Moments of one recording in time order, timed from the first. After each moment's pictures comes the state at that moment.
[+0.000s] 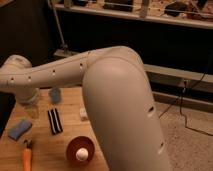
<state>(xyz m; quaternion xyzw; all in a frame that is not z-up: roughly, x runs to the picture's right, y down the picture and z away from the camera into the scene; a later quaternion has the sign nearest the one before) -0.340 0.074 0.681 -0.24 -0.09 -0.02 0.97</state>
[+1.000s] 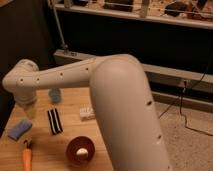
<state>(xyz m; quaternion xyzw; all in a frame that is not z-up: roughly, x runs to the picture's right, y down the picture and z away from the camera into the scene) -0.397 0.087 0.703 -0.22 -0.26 -0.28 0.90</state>
